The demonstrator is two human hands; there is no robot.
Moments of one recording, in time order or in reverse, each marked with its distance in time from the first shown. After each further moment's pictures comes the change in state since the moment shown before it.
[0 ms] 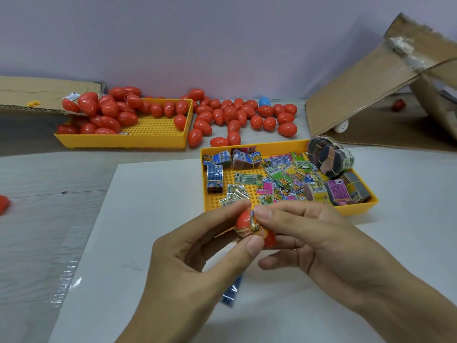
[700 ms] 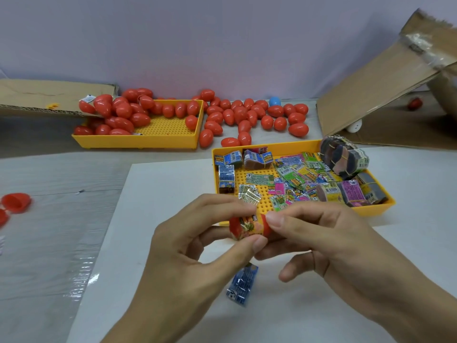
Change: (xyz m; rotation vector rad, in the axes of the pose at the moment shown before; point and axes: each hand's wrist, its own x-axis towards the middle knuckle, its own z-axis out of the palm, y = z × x) left_hand 0.012 -0.009 -0.047 0.271 -0.039 0.358; right_hand -0.004 0.000 0.004 -0.121 0.005 -0.085
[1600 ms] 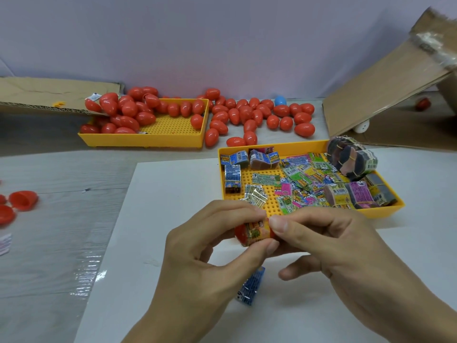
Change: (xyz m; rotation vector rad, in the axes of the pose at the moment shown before) left_hand -0.005 -0.004 0.004 0.120 0.031 0.011; right_hand 0.000 0.009 0.006 -0.077 0.094 -0.142
